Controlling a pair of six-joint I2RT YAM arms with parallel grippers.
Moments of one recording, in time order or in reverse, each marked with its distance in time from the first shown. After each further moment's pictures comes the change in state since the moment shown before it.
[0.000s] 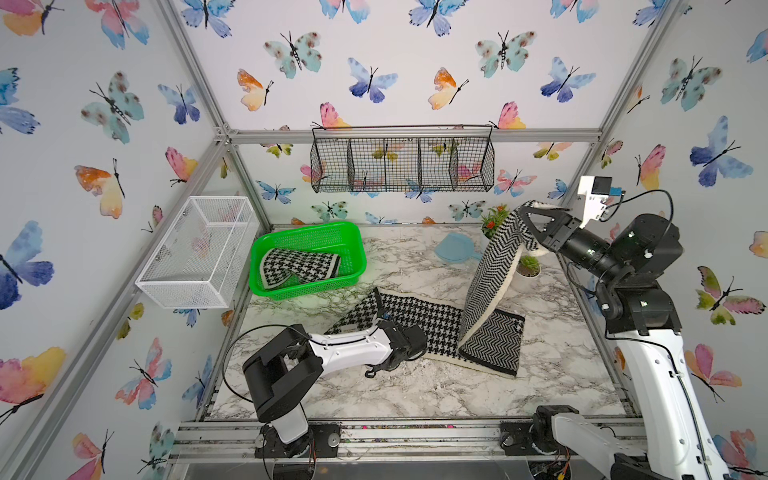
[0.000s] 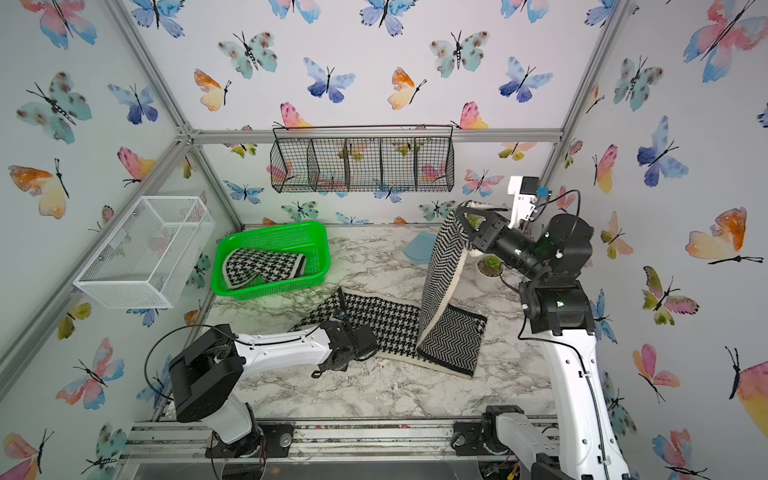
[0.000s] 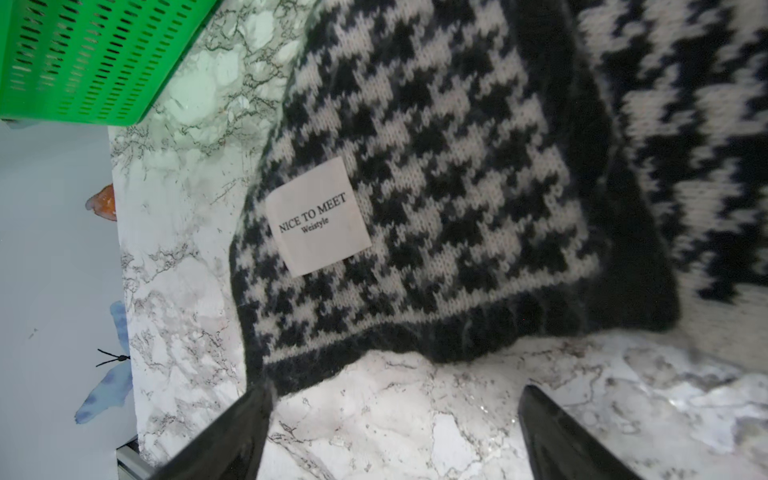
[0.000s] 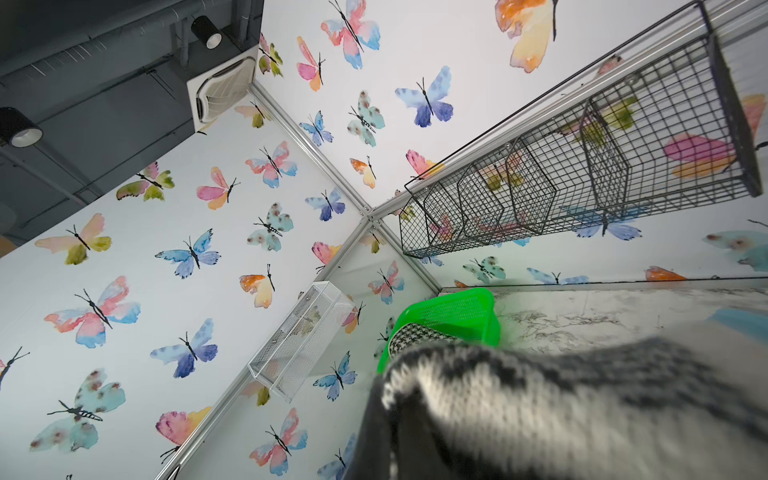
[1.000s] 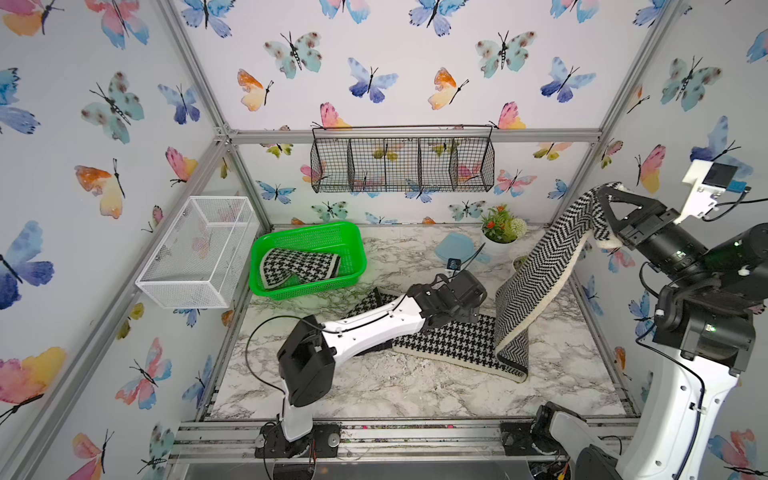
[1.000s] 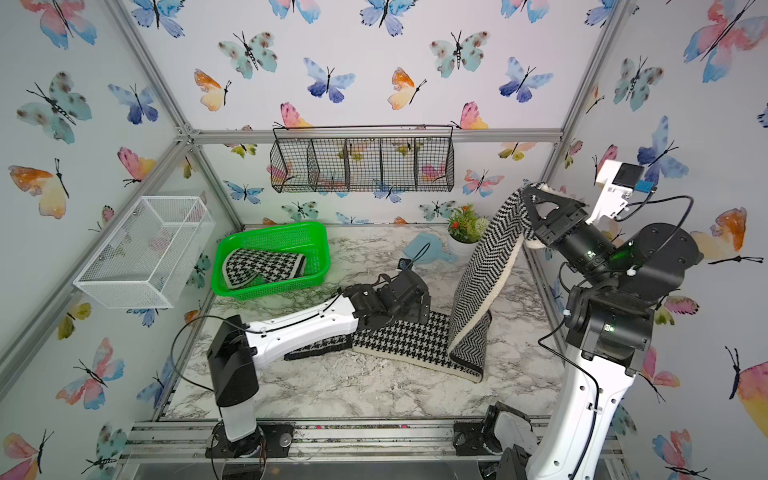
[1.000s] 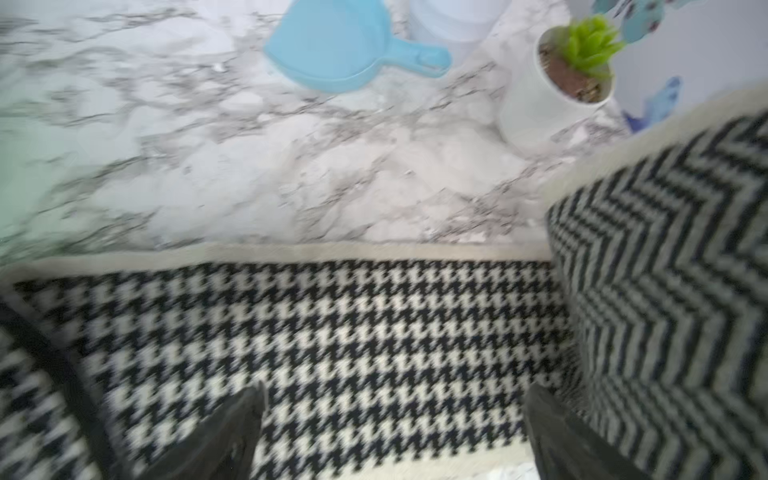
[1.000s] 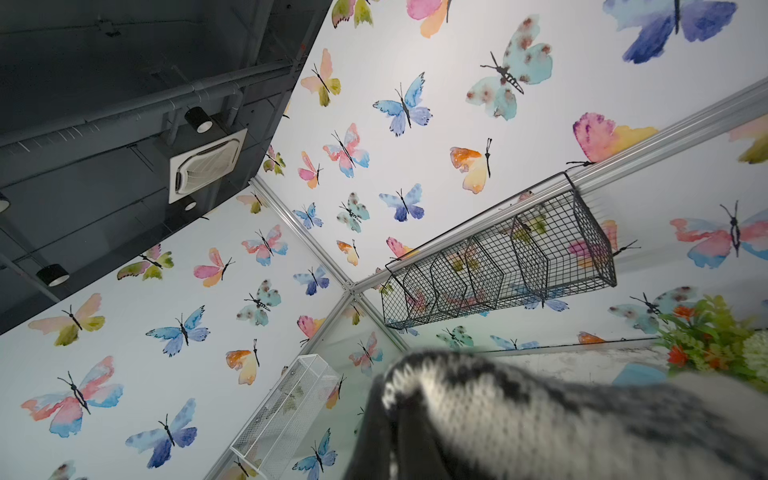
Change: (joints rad) left arm -0.044 0.150 0.613 0.289 0.251 0.176; right arm -0.473 -0.039 0.233 -0.079 -0.237 0.160
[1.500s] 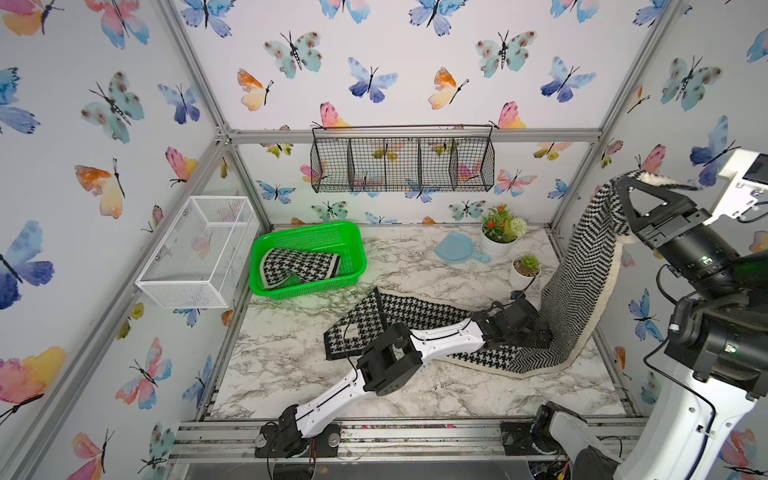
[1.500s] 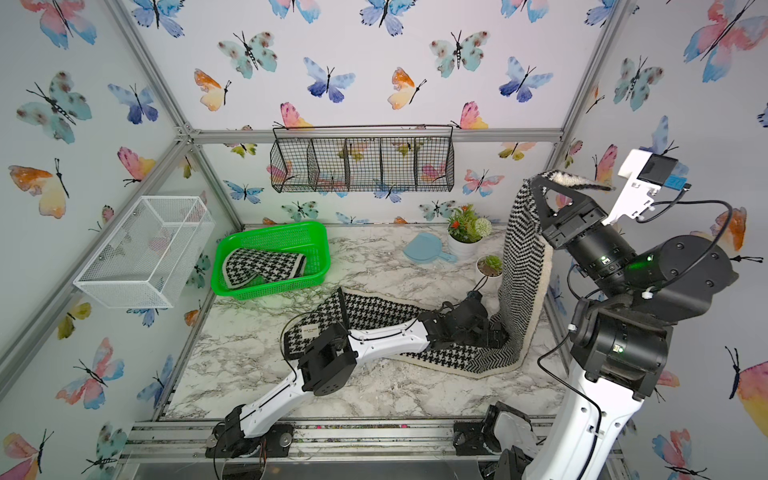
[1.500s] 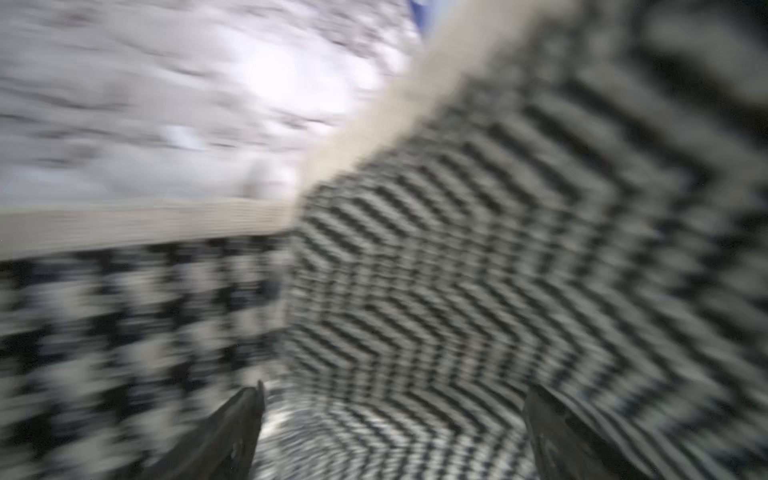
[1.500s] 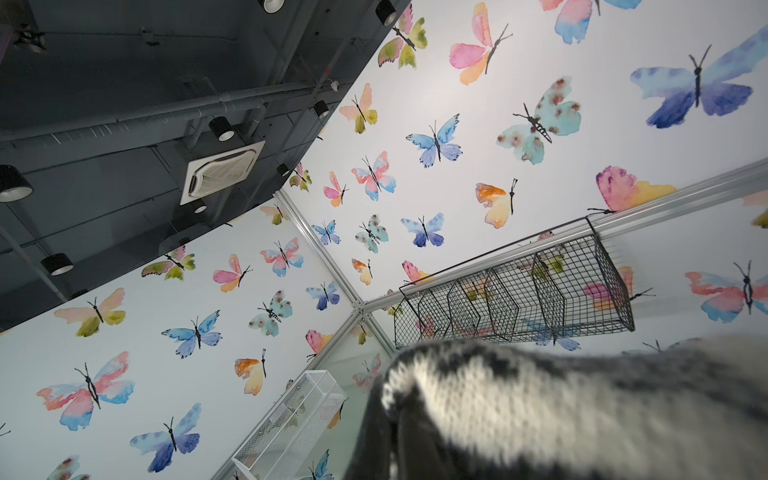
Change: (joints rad) left arm -0.103 0.661 0.502 0.448 0.445 -0.247; right arm -0.019 -0.002 0.135 -0.017 0.018 0.034
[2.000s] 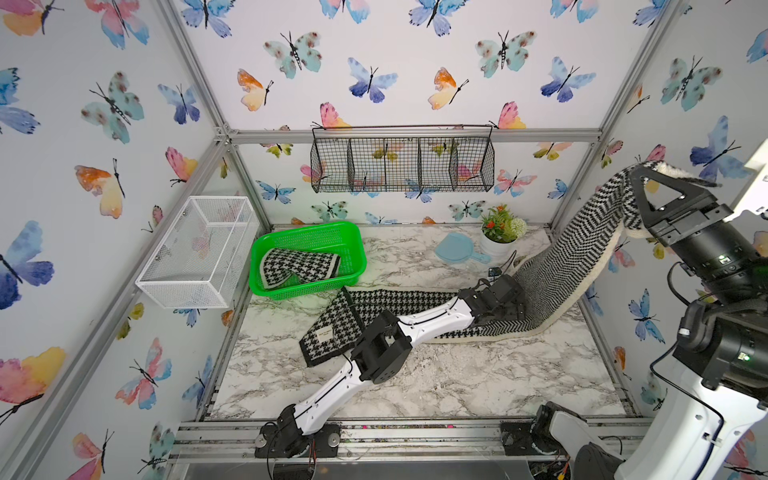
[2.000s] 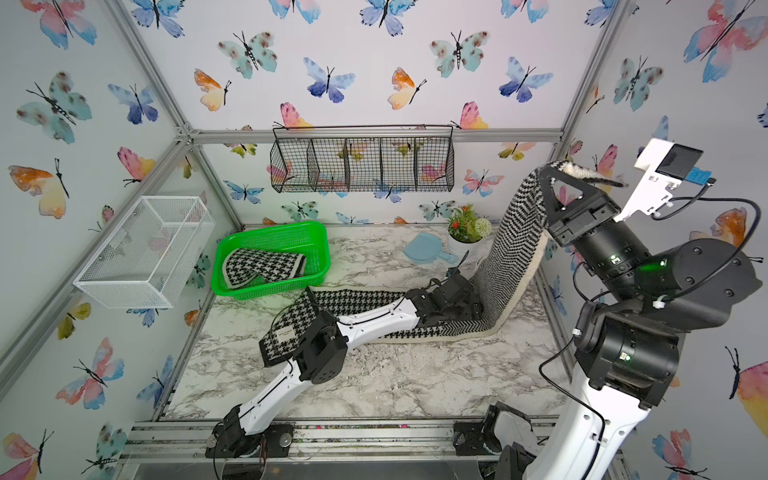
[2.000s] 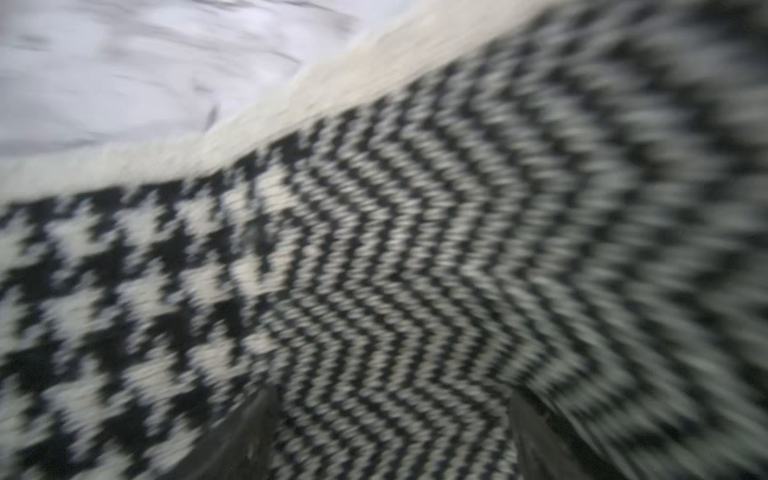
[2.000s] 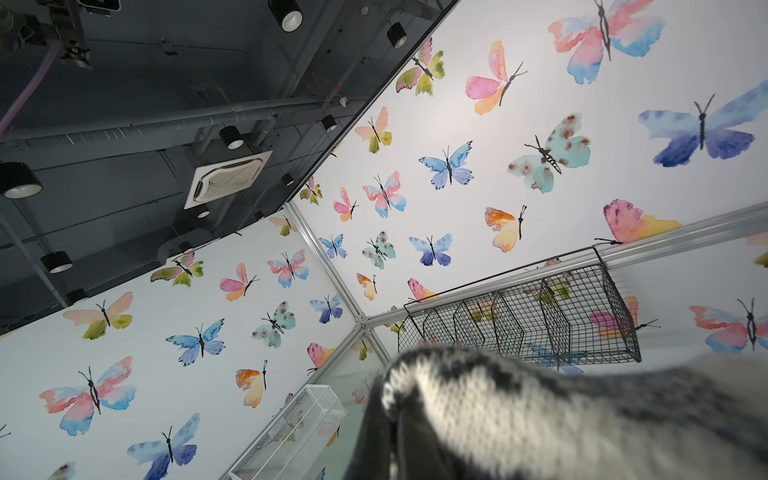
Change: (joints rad) left arm 0.059 0.023 0.171 -0.187 -0.111 0.008; right arm -0.008 0.017 0.120 -0.017 0.029 0.011
